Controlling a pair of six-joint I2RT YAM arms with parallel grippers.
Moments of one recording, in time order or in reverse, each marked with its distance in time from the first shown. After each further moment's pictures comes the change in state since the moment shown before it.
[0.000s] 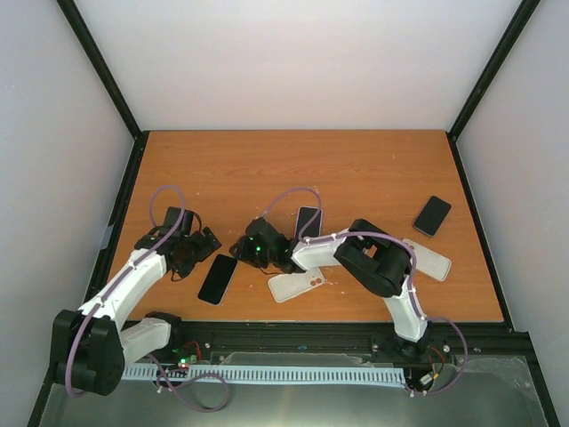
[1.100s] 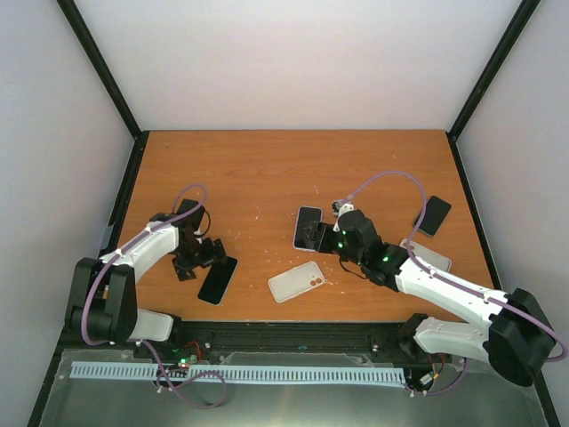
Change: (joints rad) left arm -0.003 0.304 0.172 -0.228 0.107 0.271; right arm -0.255 -0.966 -0.521 -0.290 0.135 -0.424
